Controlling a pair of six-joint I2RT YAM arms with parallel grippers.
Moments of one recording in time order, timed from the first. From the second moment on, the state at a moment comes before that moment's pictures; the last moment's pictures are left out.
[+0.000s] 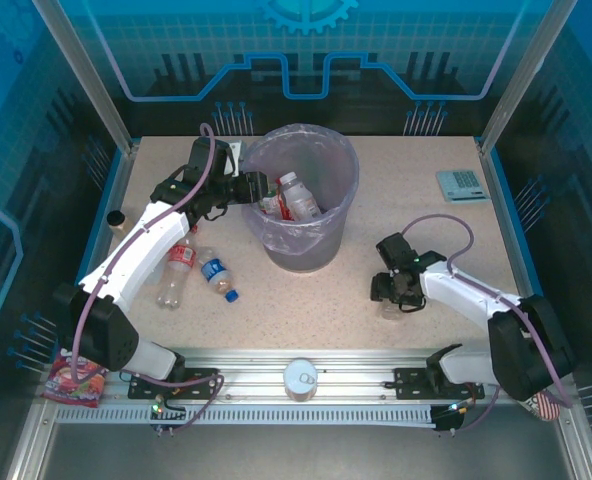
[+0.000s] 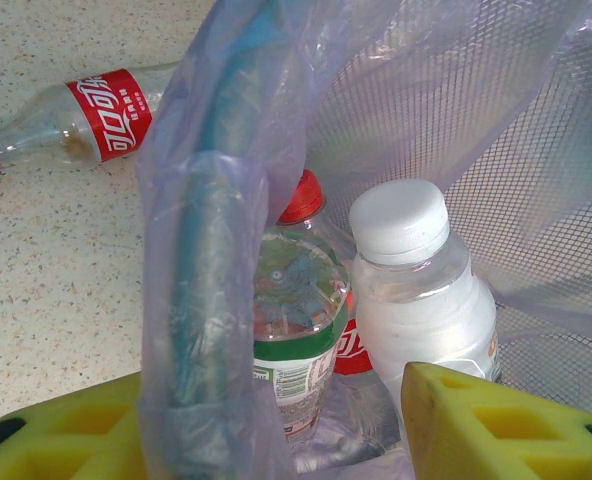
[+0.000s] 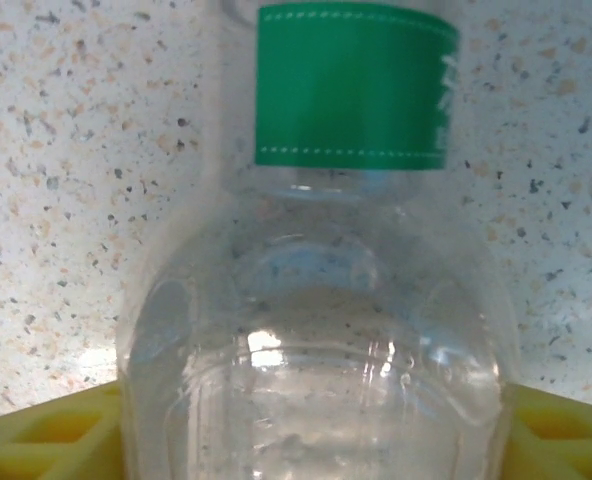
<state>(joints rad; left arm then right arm) -0.32 1.47 1.36 -0.60 0.14 -0.40 0.43 1.30 0.66 -0.72 0.10 0.58</state>
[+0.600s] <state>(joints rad) -0.32 1.47 1.36 -0.60 0.14 -0.40 0.42 0.98 1.05 -1.00 0.10 0.45</state>
